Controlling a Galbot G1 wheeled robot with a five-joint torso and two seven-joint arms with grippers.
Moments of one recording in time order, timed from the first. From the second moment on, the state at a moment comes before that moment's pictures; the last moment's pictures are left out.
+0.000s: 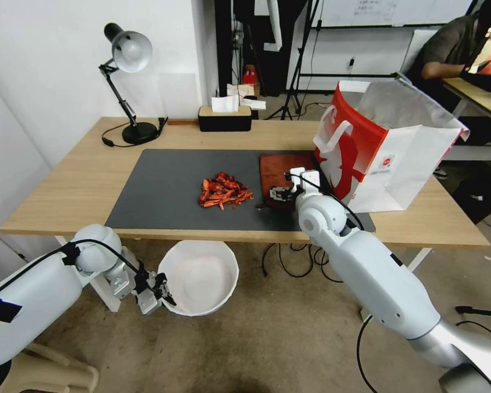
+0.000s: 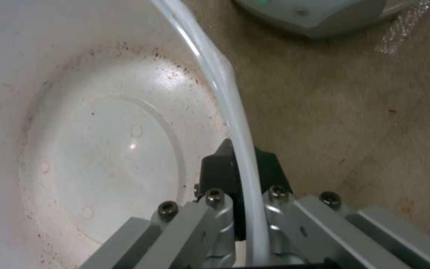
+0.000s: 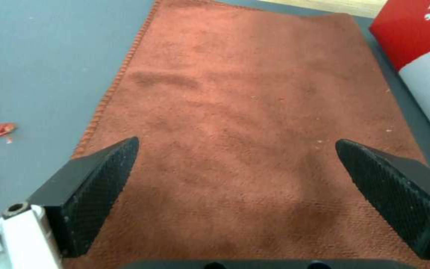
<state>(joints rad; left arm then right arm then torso) 0.72 -0.62 0.15 -1.63 0.38 -0.62 1.21 -0.56 1.15 -0.12 1.62 0.83 -0.69 0.63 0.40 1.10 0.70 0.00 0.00</state>
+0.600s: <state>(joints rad) 0.71 -0.61 0.15 -1.63 0.37 -0.62 1.21 -0.55 1.15 -0.10 1.55 0.82 -0.69 0.63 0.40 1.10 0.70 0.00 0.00</state>
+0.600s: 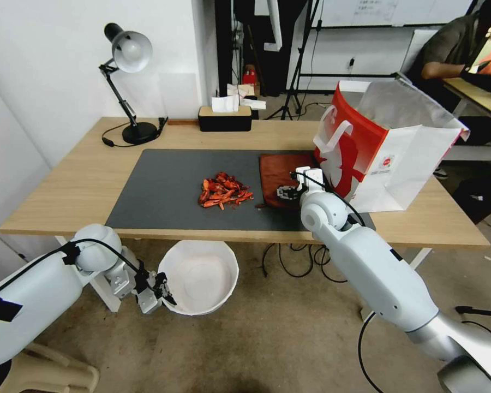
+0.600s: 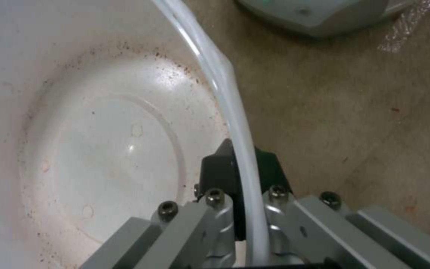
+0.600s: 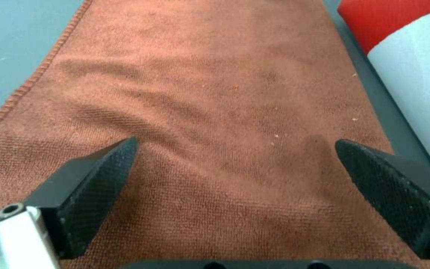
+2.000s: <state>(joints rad) 0.79 -0.60 0.11 -1.69 0.37 -0.61 1.19 -0.58 1.17 -0.07 1.59 0.98 -0.69 0.67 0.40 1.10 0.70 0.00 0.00</state>
